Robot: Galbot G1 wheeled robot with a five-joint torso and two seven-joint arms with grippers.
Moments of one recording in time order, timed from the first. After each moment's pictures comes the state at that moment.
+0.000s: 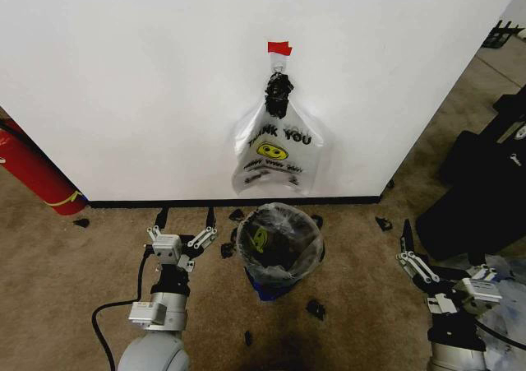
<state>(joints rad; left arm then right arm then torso) 1.55 -1.27 -0.34 -2.21 -0.11 -0.21 -0.26 -1.89 1.60 0.71 2.35 0.16 0.42 -0.01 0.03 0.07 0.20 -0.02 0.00</state>
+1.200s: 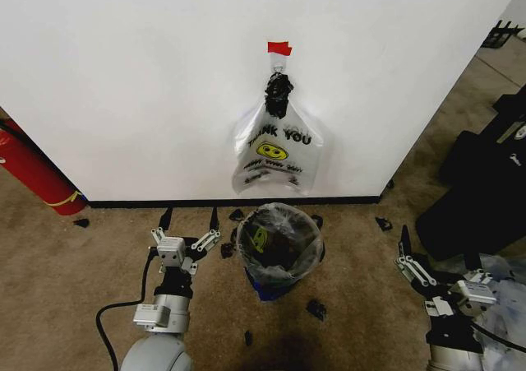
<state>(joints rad) 1.55 -1.27 -0.32 -2.19 -0.09 -0.23 -0.26 -1.89 1.61 0.70 2.32 0.13 0.42 -0.01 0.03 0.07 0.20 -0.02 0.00</state>
